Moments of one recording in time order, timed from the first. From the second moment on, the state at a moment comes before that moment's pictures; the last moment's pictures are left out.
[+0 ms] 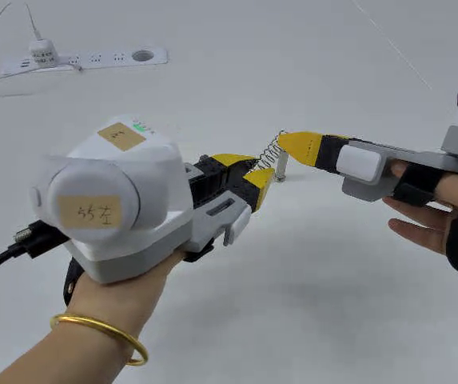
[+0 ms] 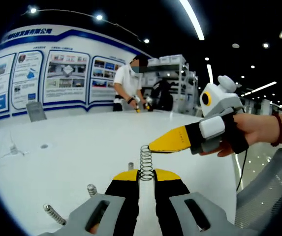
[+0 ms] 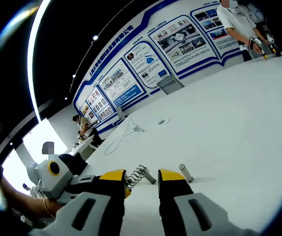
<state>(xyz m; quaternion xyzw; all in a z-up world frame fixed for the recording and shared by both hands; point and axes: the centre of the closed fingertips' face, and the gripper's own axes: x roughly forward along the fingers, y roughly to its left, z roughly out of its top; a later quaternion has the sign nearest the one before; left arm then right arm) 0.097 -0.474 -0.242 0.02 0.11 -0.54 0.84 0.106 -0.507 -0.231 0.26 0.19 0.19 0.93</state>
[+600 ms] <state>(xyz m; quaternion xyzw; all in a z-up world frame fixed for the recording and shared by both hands) 0.094 -0.475 -0.233 -0.02 0.11 -0.55 0.83 0.109 -0.498 -0.225 0.30 0.19 0.20 0.91</state>
